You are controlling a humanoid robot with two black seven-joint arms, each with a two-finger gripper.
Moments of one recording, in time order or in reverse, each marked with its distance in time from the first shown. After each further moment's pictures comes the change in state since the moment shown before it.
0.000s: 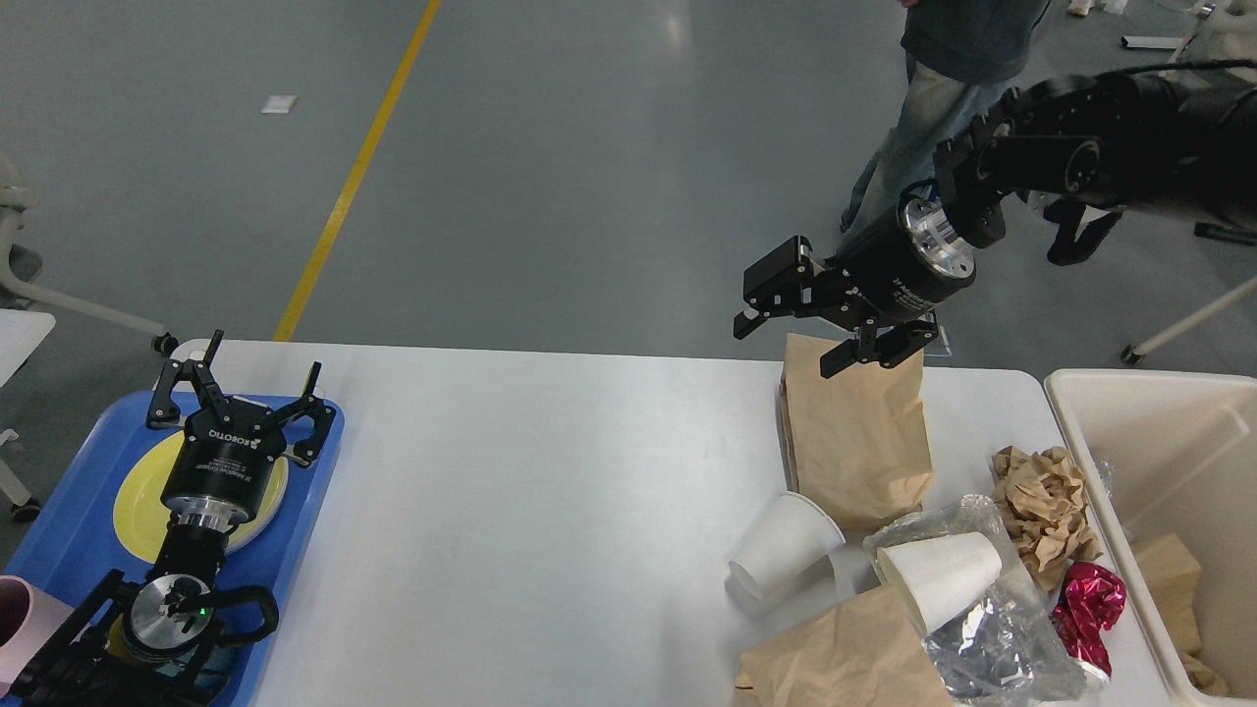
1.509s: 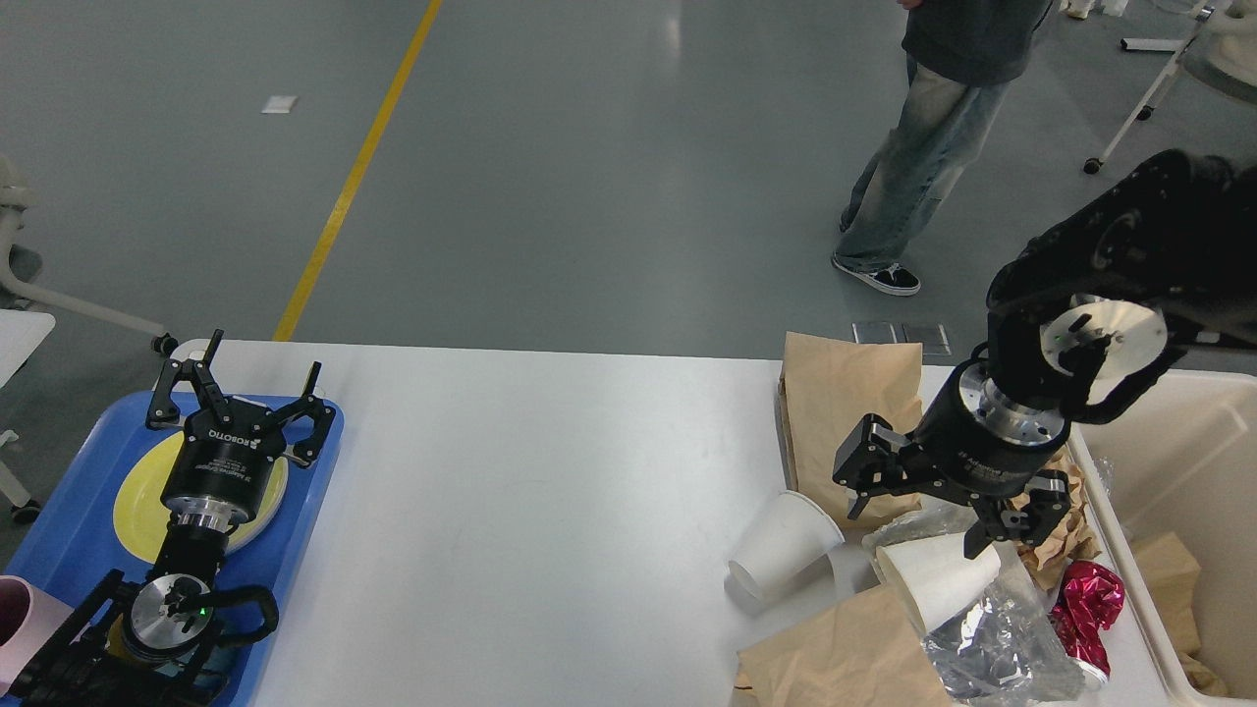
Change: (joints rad) left arm 0.000 0.000 -0.001 0.000 0.000 0.000 0.002; right arm 0.070 -0.001 -0.022 0.550 0.270 -0.351 -0.447
